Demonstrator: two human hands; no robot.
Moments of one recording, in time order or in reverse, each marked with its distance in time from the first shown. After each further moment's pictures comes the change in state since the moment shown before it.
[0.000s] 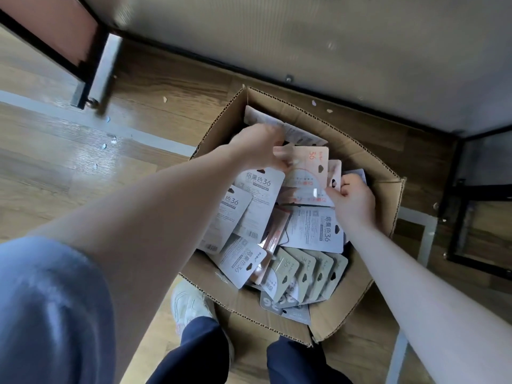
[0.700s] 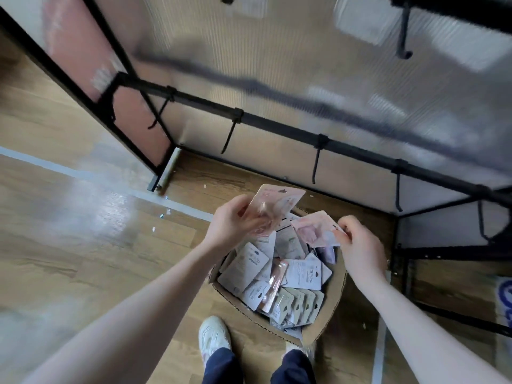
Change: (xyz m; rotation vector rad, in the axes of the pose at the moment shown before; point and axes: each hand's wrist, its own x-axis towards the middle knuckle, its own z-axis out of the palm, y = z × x) left_hand -0.206 0.032 -0.148 -0.751 0.404 -0.055; right_hand -0.146 -0.174 -0.166 -0.269 0.103 -0.330
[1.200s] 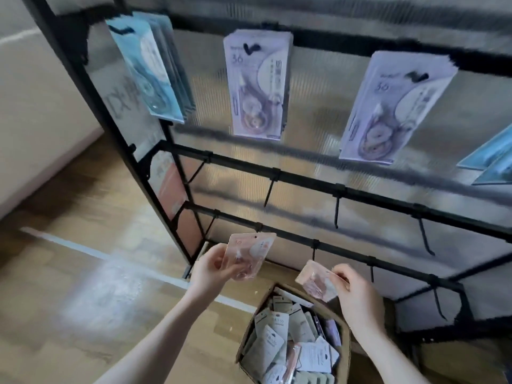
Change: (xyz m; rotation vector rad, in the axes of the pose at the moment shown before) left_hand -0.088 0.155 -0.166 -0.176 0.209 0.083; right_hand -0.059 -0.143 -0.155 0.171 0.260 -0.163
